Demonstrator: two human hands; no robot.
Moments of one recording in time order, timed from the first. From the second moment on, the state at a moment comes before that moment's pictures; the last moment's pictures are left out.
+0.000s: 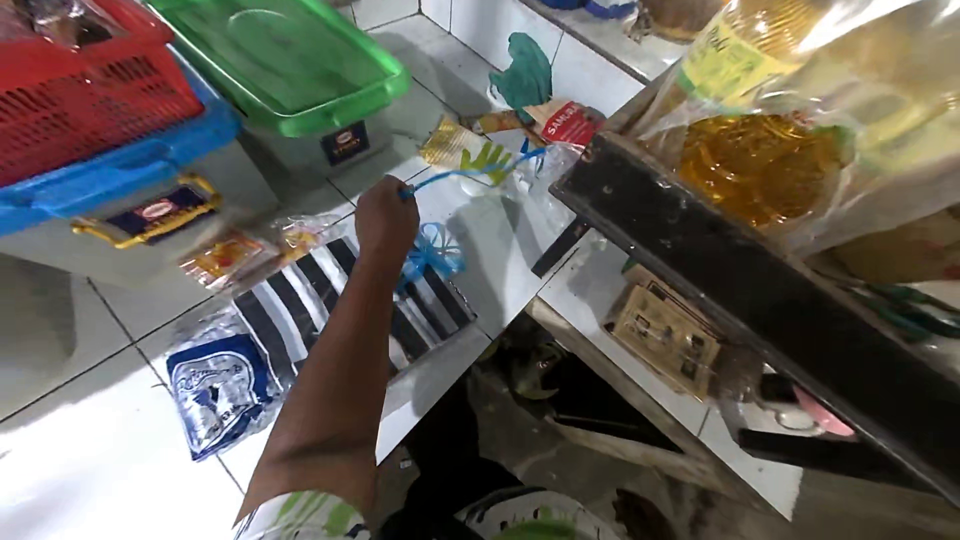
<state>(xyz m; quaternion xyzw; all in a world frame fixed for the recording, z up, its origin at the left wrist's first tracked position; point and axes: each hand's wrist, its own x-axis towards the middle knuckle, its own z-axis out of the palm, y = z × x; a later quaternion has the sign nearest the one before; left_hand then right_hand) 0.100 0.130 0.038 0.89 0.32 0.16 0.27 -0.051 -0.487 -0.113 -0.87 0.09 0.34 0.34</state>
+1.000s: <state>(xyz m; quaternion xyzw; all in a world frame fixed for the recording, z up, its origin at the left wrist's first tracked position) -0.141 -0.097 -0.025 0.83 0.10 -0.46 0.31 0.084 -0.317 0.035 -0.58 -0.18 0.29 0.74</state>
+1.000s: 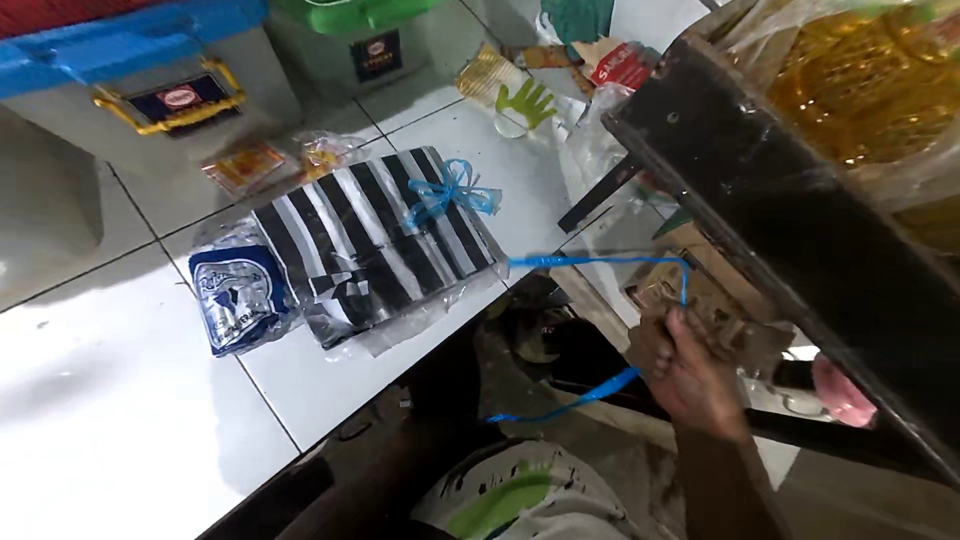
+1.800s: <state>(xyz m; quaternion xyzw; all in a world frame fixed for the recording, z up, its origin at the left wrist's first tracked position) 0.008 -0.066 0.012 0.88 0.07 0.14 0.45 -0.014 -0.414 -0.006 -0.85 -0.15 0.05 0.51</state>
